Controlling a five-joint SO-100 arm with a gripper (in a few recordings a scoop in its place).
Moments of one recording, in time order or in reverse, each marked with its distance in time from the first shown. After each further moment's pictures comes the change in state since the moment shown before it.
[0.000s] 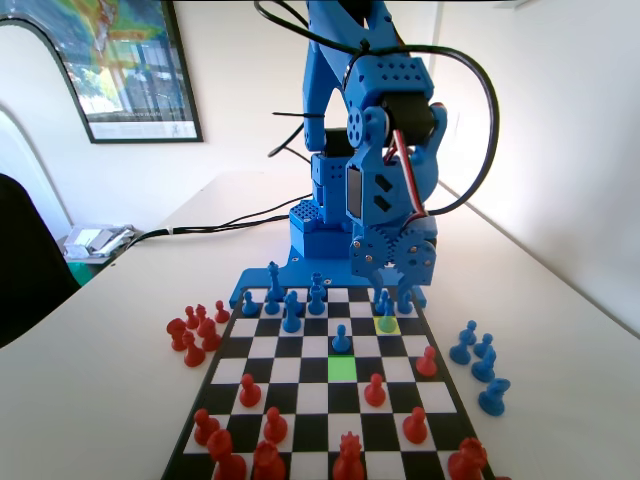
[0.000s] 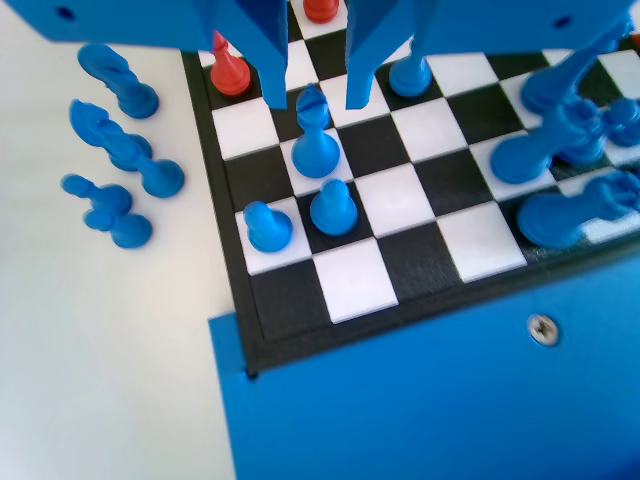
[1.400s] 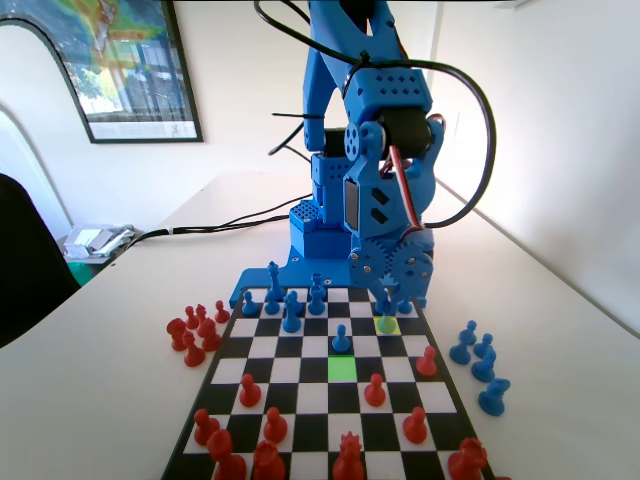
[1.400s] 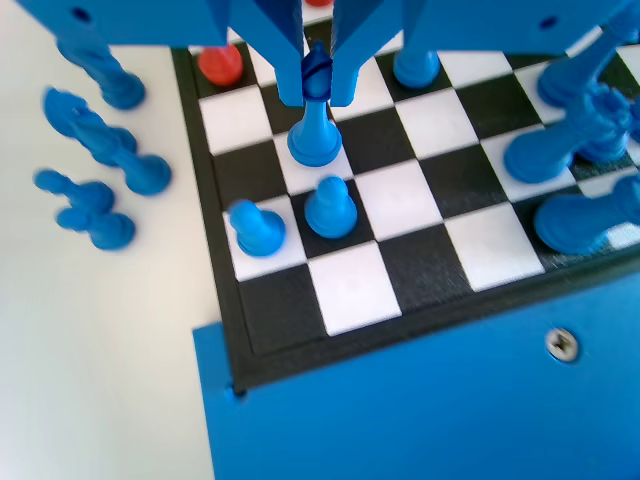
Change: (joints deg) arm 1.1 -4.0 -0.4 -3.4 -1.1
